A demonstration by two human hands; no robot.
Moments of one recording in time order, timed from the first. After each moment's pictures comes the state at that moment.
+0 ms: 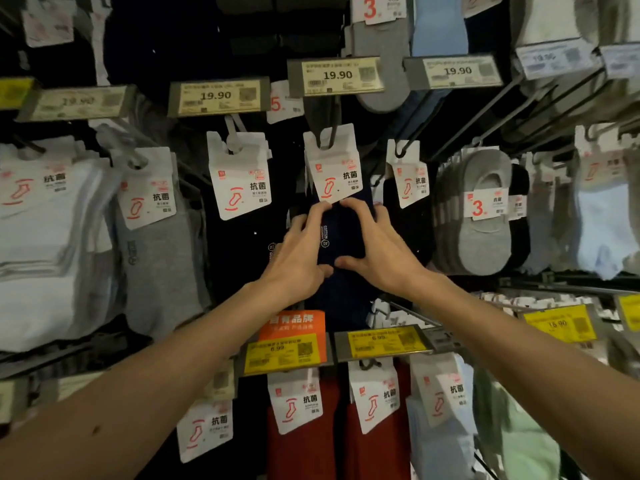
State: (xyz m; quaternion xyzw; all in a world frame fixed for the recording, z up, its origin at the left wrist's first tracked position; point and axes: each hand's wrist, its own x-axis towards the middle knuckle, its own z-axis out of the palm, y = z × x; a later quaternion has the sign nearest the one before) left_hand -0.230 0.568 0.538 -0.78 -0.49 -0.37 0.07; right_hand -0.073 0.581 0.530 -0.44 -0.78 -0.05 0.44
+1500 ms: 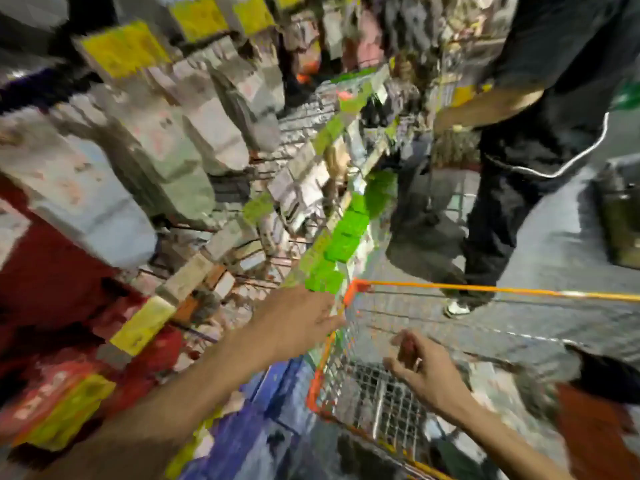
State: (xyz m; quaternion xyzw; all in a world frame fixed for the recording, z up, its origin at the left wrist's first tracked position) left_hand -0.051 0.363 0.233 -0.99 -0.09 0.11 -0.04; right_hand 0.030 0.163 0.064 -0.82 -0.29 0.16 0.47
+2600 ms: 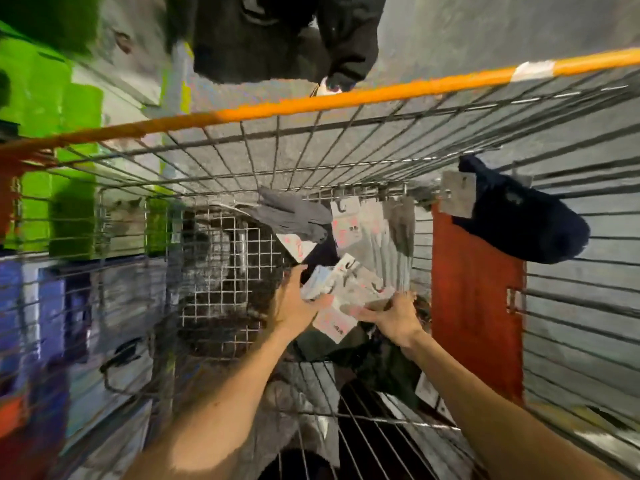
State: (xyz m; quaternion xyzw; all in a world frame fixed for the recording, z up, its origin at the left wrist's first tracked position) left_hand 0.098 0.146 -0.309 -0.78 -0.29 0.36 -0.42; right_hand 0.121 -0.057 -0.292 -0.73 0.27 0.46 0.42
